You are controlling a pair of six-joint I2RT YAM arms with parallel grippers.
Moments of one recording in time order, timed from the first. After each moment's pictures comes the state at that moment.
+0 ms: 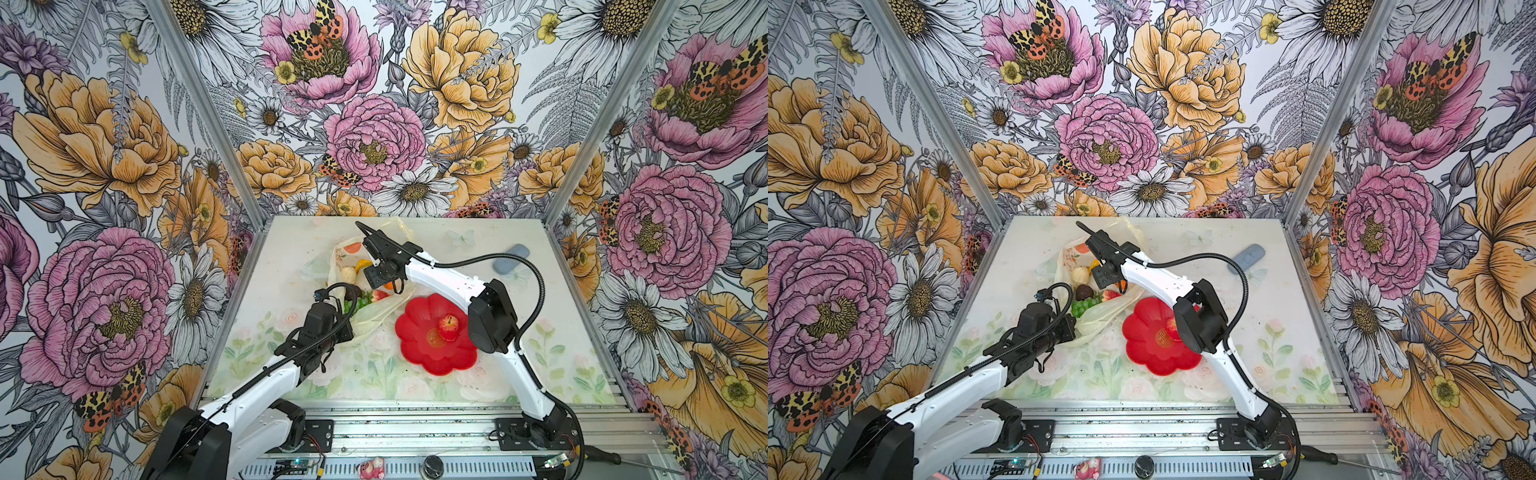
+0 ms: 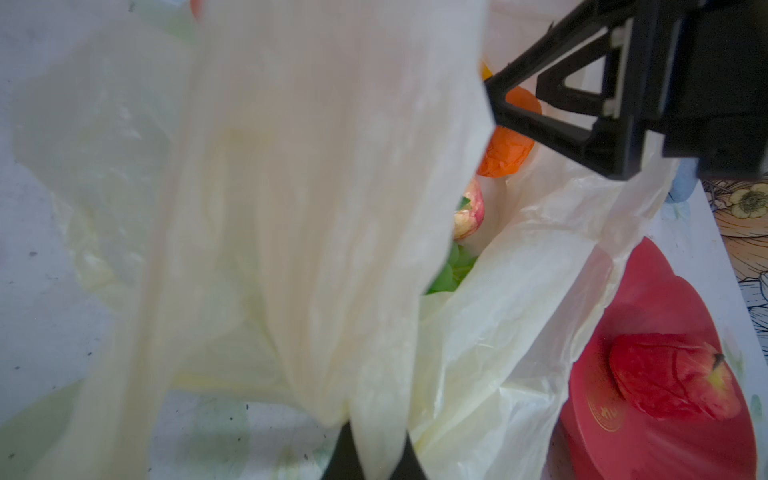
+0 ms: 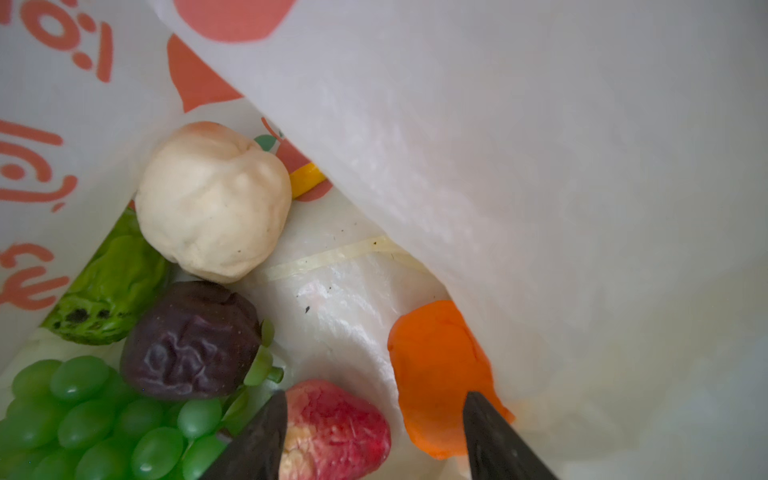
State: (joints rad) left arm -0.42 1.01 0.38 -0.05 -0.04 -0.61; right arm 0.77 2.39 2.21 -0.85 0.12 0.19
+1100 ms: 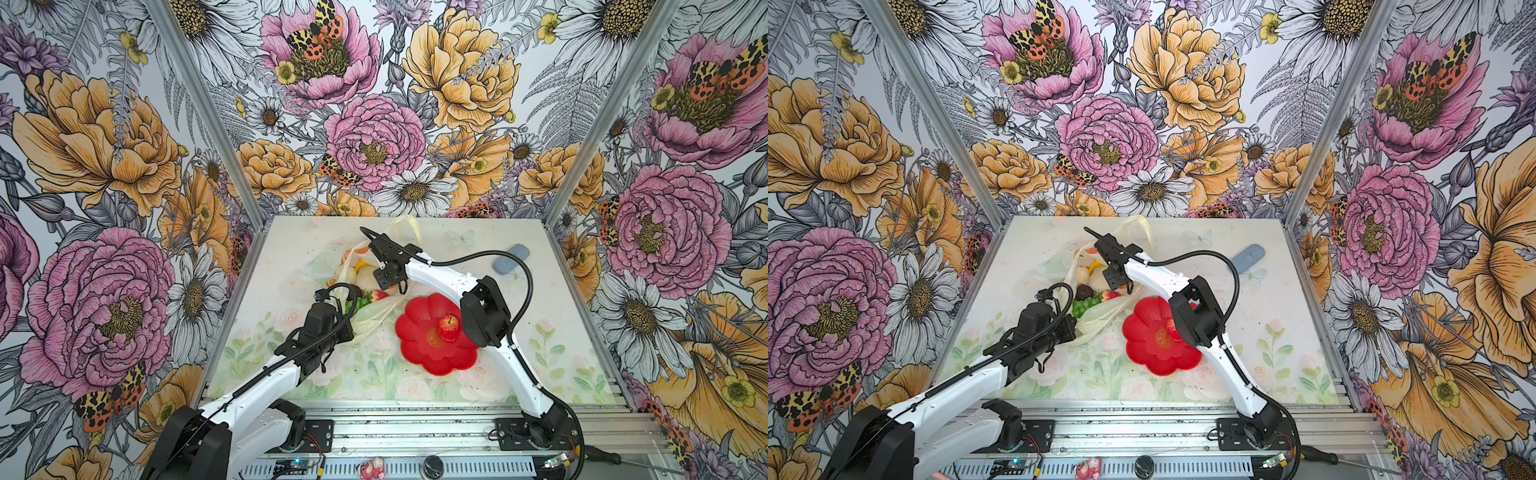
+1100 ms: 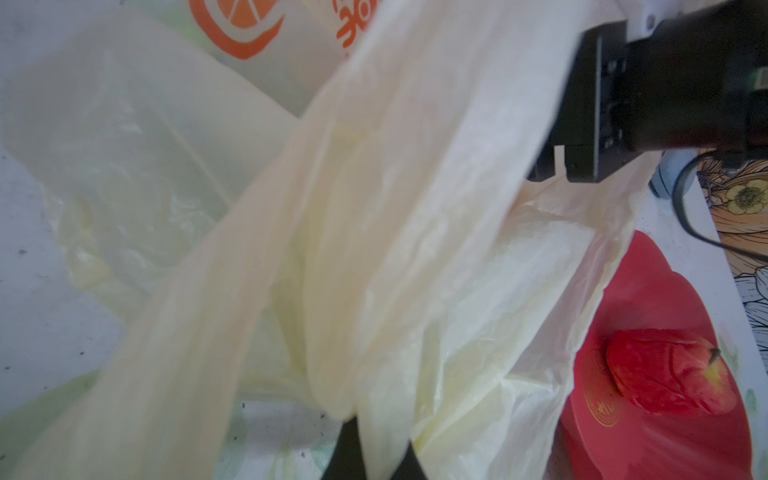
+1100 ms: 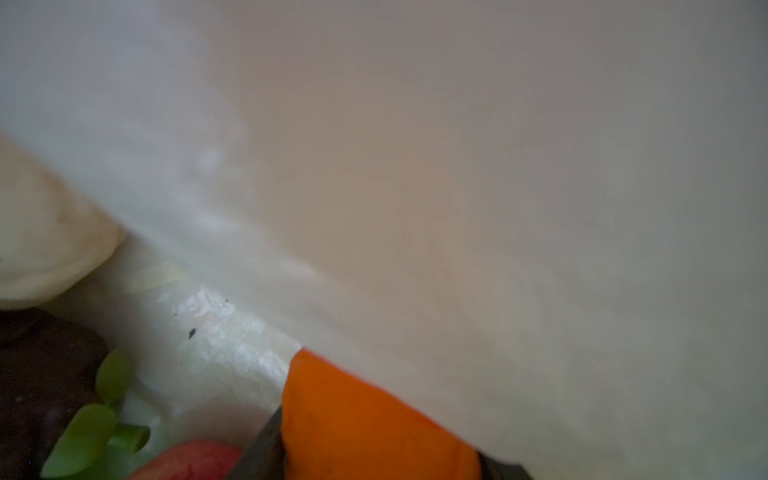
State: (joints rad) left arm -0.42 1.01 0.38 -0.05 -0.03 -0.61; right arm 0.72 2.47 2.21 -0.86 0.14 0.14
